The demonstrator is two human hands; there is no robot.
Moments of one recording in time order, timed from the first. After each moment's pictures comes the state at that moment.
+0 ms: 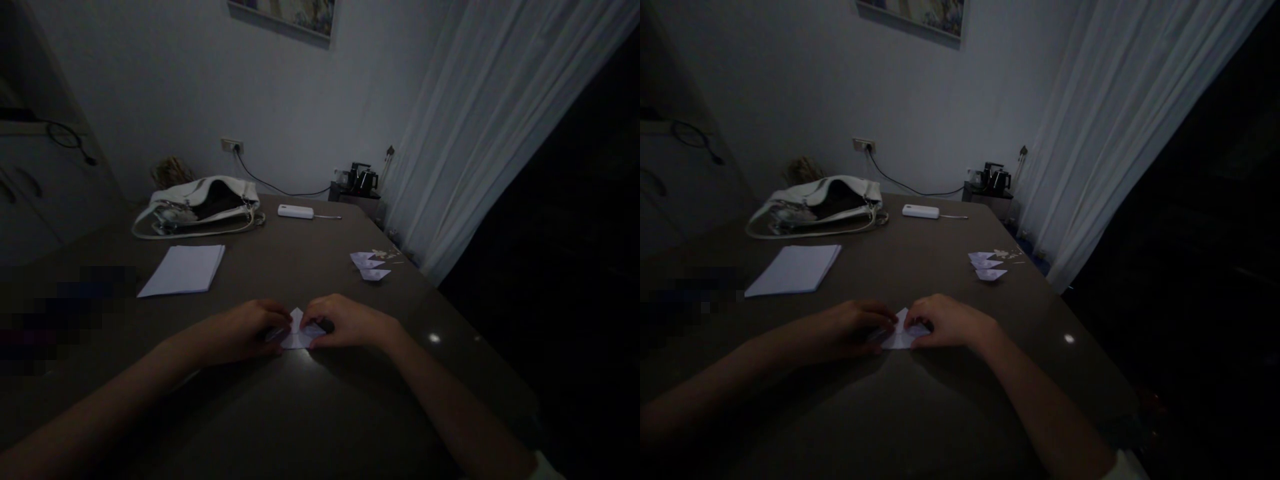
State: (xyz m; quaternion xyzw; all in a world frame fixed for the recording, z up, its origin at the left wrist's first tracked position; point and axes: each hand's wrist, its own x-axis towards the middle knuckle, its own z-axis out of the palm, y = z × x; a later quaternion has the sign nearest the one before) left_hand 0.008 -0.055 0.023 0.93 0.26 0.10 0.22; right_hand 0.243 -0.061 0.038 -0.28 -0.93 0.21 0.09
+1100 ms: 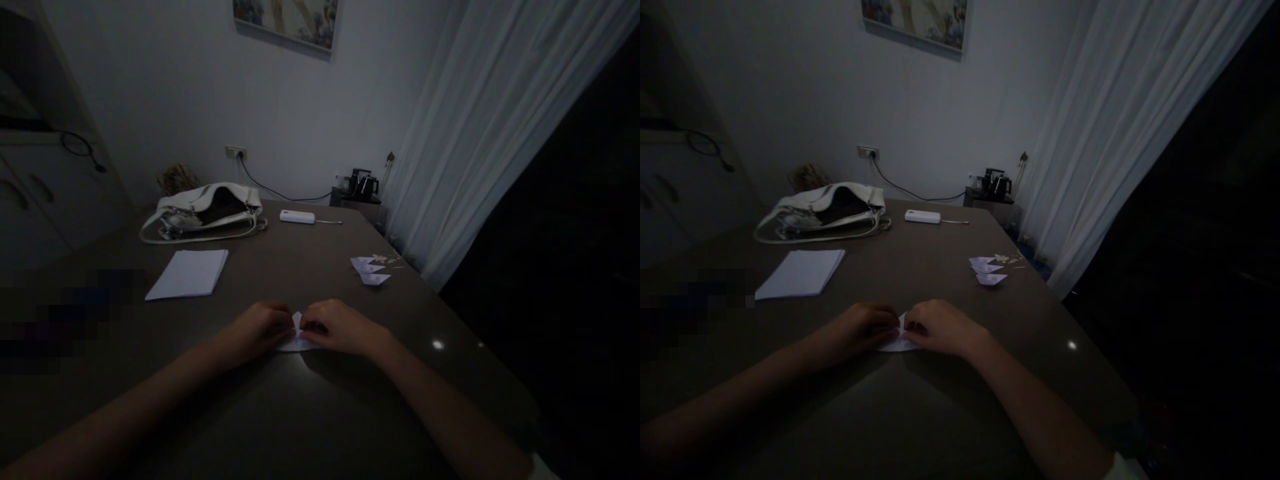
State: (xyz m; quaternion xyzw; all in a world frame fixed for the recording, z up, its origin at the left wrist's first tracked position) left_hand 0.025 -0.057 0.015 0.91 0.32 0.16 0.22; right_hand 0.231 -0.065 0.031 -0.32 -0.93 0.14 0.12
